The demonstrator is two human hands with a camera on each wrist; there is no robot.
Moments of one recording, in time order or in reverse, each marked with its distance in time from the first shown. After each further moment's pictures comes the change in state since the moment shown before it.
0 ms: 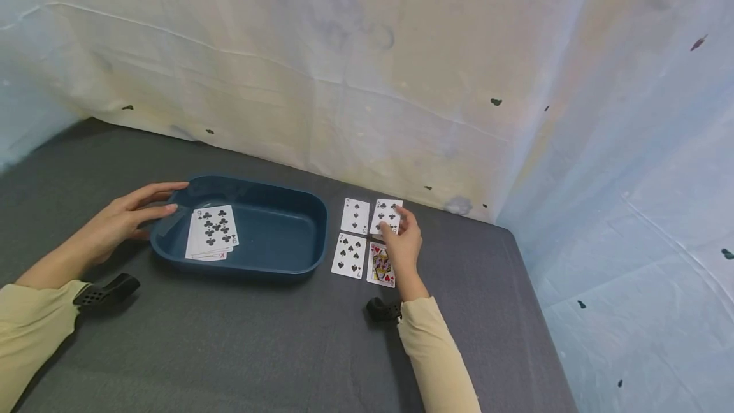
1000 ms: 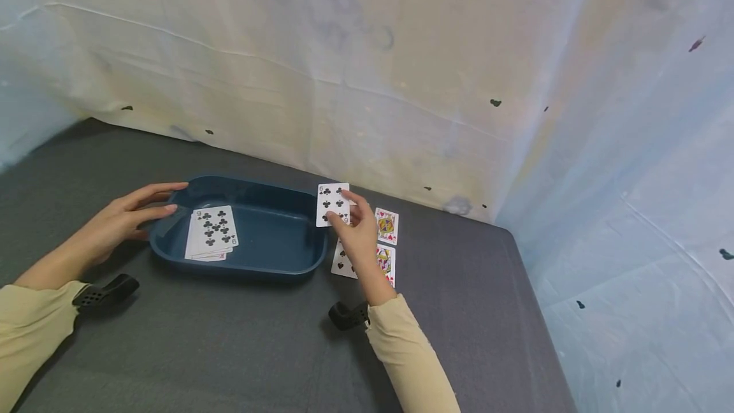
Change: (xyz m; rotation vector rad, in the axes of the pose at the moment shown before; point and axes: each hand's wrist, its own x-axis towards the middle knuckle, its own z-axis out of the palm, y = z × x) left_hand 0.000 0.000 -0.001 -0.002 -0.005 0.001; right_hand -0.035 -0.061 0.049 0.235 -0.233 -0.138
